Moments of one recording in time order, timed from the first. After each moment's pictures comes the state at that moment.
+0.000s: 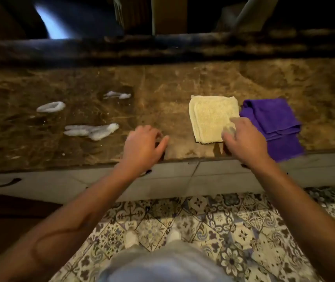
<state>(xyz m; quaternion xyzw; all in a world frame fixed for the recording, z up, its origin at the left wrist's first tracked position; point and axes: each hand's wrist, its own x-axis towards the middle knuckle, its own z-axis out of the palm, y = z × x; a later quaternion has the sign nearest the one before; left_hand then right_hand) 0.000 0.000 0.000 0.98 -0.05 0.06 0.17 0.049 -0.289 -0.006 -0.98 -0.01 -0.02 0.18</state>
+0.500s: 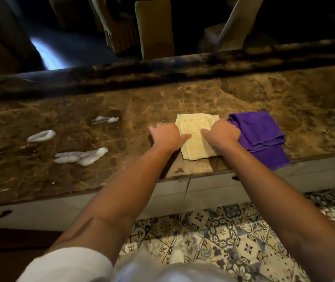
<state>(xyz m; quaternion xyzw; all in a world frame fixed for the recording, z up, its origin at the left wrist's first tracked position) 0.133 -0.101 -0.027 0.99 0.03 -0.10 0.03 0.139 -0.272 -0.019 -0.98 0.16 0.05 0.09</state>
